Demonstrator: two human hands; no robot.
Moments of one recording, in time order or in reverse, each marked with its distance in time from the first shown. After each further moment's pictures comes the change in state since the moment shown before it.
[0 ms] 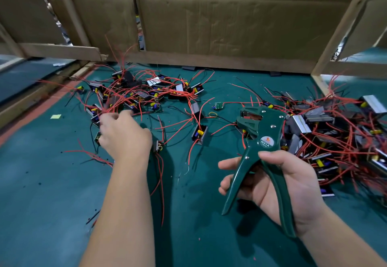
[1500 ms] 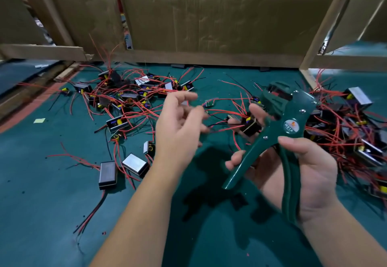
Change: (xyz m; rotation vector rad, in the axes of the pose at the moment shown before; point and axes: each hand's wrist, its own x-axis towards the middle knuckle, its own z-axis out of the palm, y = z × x) left_hand -0.079 0.059 -0.003 -1.133 -0.493 0.386; right_hand -0.004 -0.016 -0.001 0.080 -0.077 -0.227
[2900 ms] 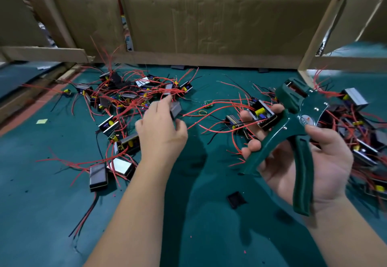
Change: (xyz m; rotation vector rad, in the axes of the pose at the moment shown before) left_hand 0.027 -0.042 -0.031 1.007 0.136 0.152; right_hand -0.003 -0.018 -0.002 0.146 -0.004 -0.033
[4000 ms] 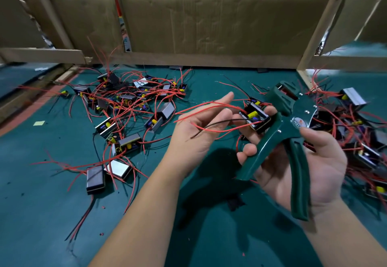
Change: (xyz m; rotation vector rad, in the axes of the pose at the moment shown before) left_hand -0.024 0.064 -0.013 -1.221 -0.466 0.062; right_hand 0.004 0.004 -0.012 0.372 -0.090 0.200
